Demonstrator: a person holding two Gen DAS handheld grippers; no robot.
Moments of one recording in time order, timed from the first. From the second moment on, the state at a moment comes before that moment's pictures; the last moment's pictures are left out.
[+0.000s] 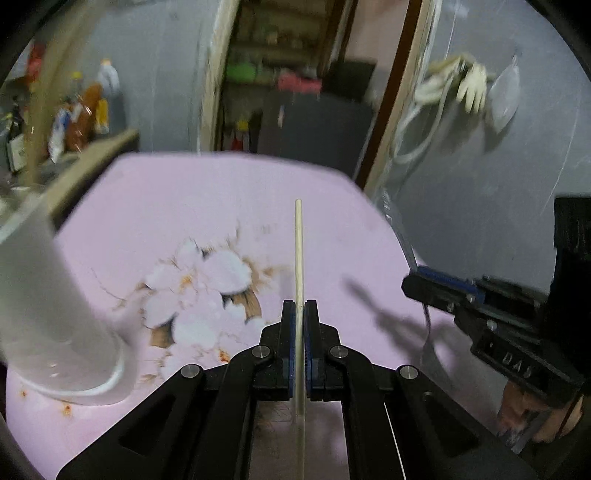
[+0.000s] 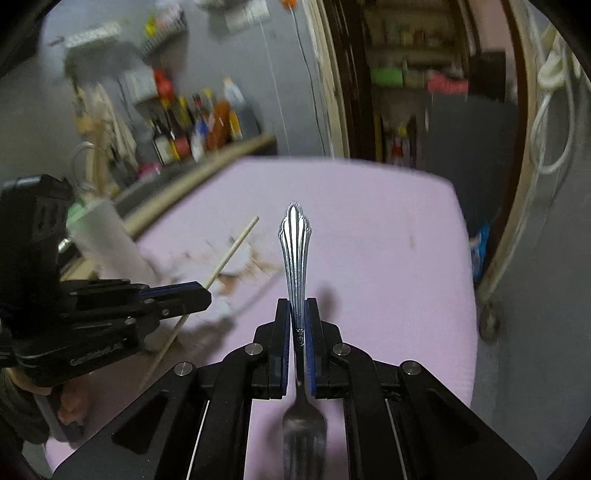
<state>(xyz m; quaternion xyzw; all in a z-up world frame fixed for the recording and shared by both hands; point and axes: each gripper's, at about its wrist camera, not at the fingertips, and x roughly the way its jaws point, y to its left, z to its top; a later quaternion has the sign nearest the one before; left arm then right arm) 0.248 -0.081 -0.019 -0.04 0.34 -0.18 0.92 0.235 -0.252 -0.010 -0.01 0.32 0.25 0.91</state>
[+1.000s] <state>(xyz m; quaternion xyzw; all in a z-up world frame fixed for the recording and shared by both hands) 0.162 0.048 0.097 -0.08 0.05 -0.09 0.99 0.182 -0.149 0.102 0.04 0.06 0.33 0.94</state>
